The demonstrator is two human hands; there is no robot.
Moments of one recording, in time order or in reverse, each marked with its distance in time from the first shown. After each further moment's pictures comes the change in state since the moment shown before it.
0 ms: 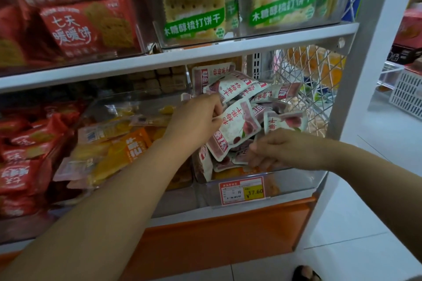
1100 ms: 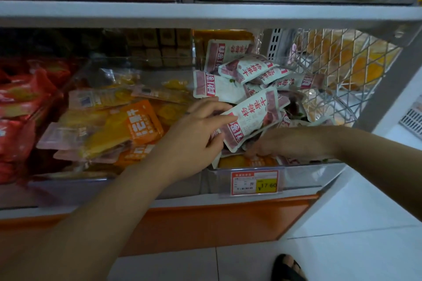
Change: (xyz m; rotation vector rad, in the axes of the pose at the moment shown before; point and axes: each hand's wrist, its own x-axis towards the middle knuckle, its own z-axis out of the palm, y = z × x) left_hand -0.059 -0.036 0.020 -0.201 -0.016 0.187; right_hand 0.043 -0.002 0.012 -0.303 -0.361 0.229
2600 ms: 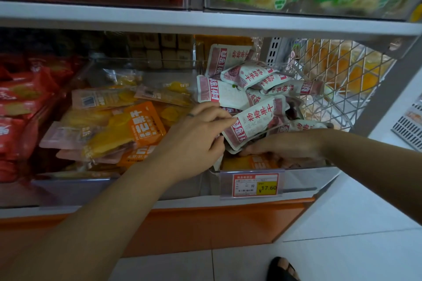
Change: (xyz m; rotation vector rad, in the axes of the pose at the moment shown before) left_hand 0.002 -0.006 0.002 0.080 -0.031 0.025; right_hand 0.010 0.011 -0.009 0.030 -0.083 -0.054
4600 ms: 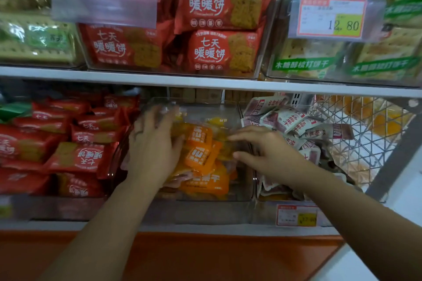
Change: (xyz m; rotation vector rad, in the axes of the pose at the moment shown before) left_hand -0.062 -0.075 -0.076 0.115 0.344 -0.598; right_hand 0.011 -0.124 0.026 -0.325 0.853 -0.386
